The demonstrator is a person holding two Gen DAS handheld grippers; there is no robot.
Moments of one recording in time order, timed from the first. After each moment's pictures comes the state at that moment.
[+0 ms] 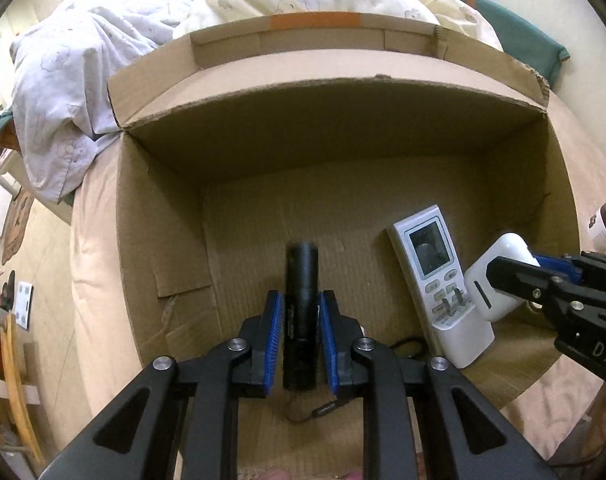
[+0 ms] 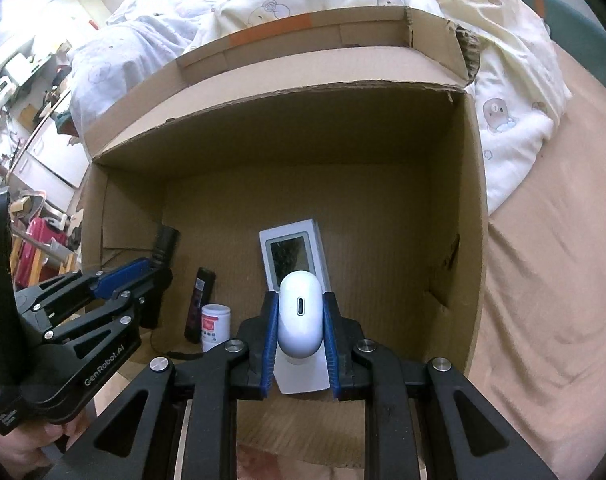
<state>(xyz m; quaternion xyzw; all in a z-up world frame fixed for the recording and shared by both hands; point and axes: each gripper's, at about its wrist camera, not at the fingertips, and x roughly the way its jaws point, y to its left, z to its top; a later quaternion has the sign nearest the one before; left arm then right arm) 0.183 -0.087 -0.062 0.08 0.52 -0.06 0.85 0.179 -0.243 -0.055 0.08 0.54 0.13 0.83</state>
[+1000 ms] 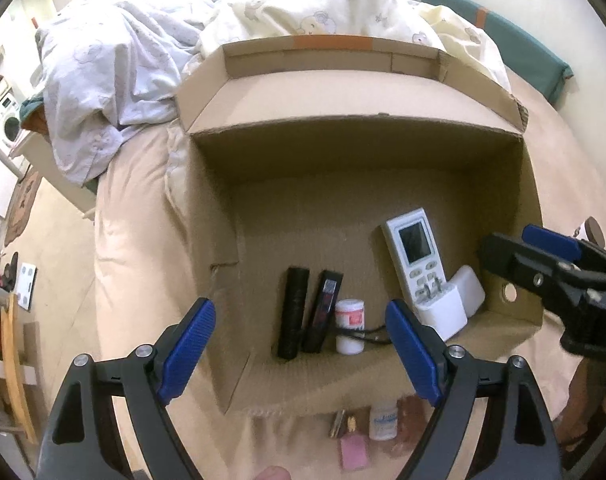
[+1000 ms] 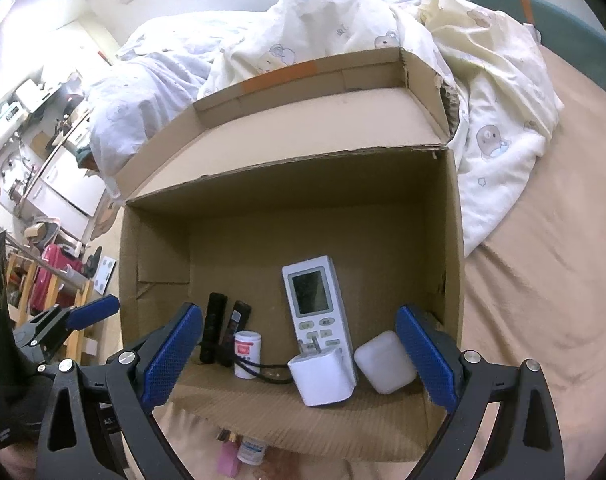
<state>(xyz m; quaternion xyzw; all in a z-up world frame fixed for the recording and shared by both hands) 0.156 -0.070 -0.018 0.05 0.53 -0.05 0.84 0.170 -0.253 -0.023 0.12 0.50 0.14 0.85</state>
